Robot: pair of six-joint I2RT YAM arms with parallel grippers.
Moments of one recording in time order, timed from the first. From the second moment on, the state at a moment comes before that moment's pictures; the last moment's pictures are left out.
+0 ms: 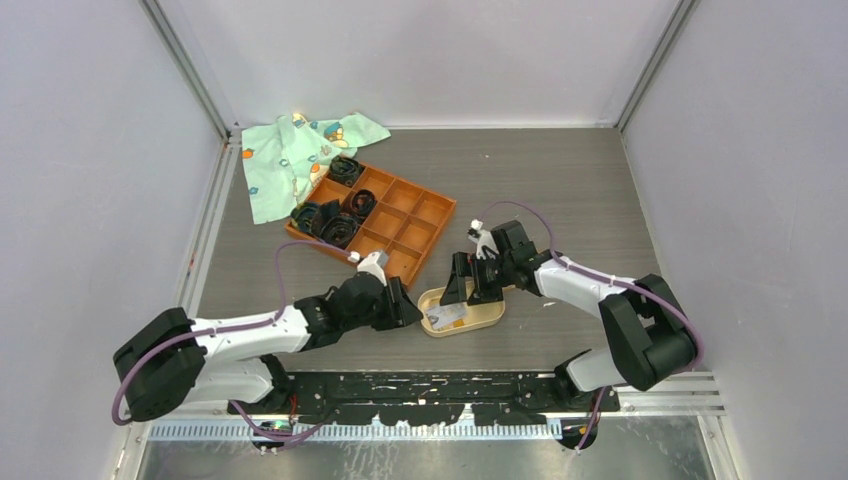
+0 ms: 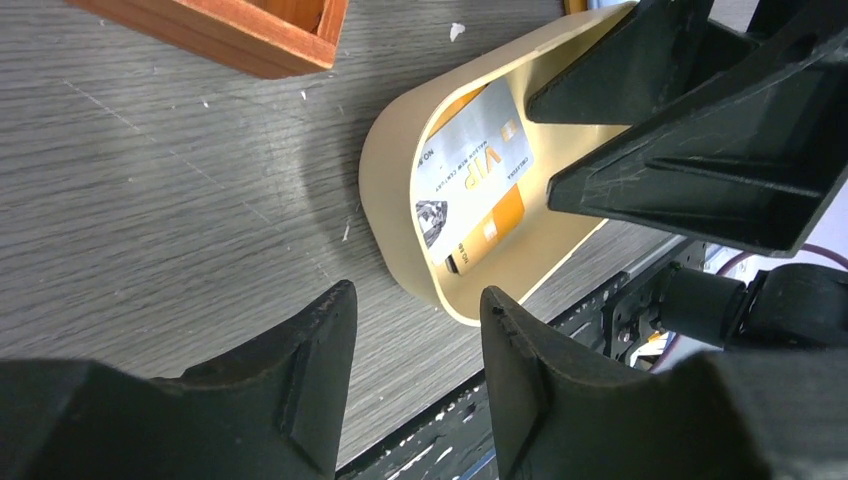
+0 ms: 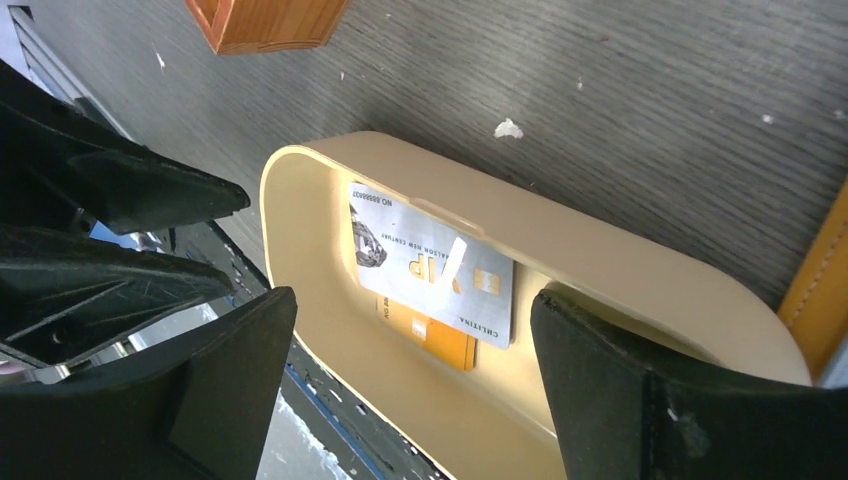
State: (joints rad) left arm -0.98 1.20 0.45 0.09 -0.06 -1.02; right arm 0.46 1.42 0.63 -0.18 -0.59 0.44
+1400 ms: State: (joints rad) left arm -0.98 1.37 0.57 -0.02 -0.06 -1.02; right arm 0.49 1.49 0.64 0.03 -0.84 0.68
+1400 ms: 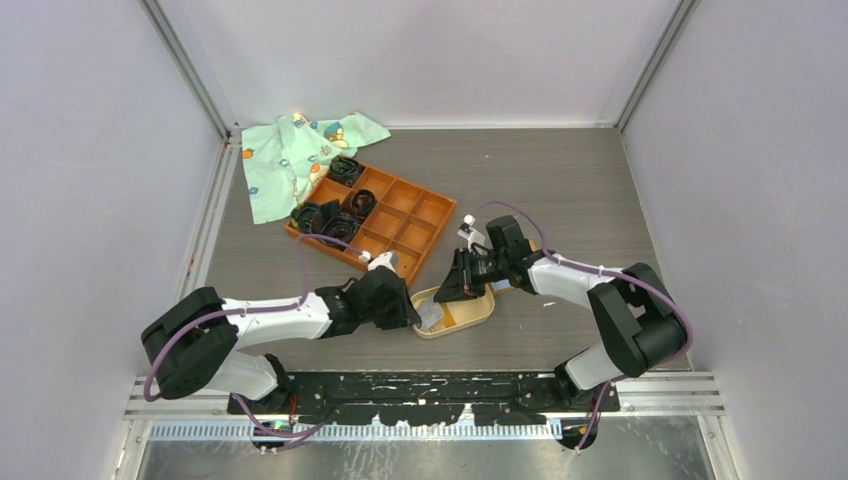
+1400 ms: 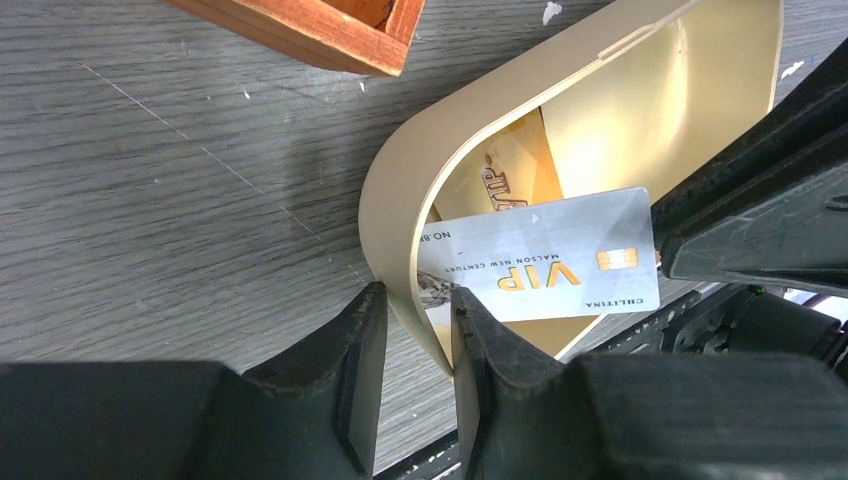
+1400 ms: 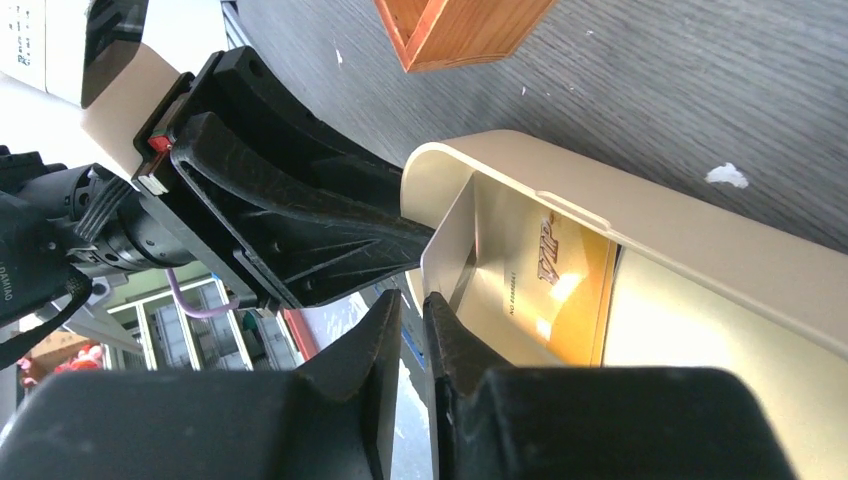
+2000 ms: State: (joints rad) left arm -0.98 1.37 0.57 -0.02 -0.06 -1.02; right arm 0.55 1.49 0.64 -0.05 -0.81 0.62
